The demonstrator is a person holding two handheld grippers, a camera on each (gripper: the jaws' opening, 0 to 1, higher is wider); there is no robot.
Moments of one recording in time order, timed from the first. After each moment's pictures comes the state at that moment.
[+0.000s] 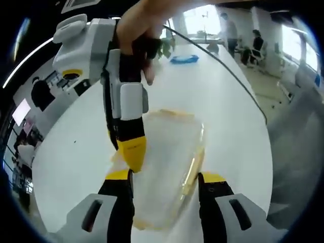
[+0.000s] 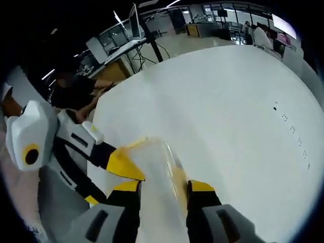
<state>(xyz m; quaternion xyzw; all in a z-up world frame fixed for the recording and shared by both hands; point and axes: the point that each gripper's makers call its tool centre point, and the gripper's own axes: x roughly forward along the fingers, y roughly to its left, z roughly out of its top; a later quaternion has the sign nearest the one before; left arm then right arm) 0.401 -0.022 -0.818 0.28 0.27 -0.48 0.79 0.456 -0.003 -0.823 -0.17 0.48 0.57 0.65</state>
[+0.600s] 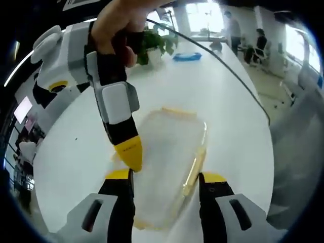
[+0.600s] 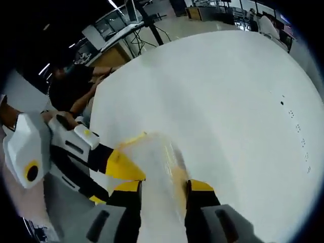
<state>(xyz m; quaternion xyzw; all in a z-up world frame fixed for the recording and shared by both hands) 0.402 -0.021 -0.820 0.28 0.28 -0.47 0.79 0.454 -0.003 -0.827 -0.20 0.55 0.56 0.59</state>
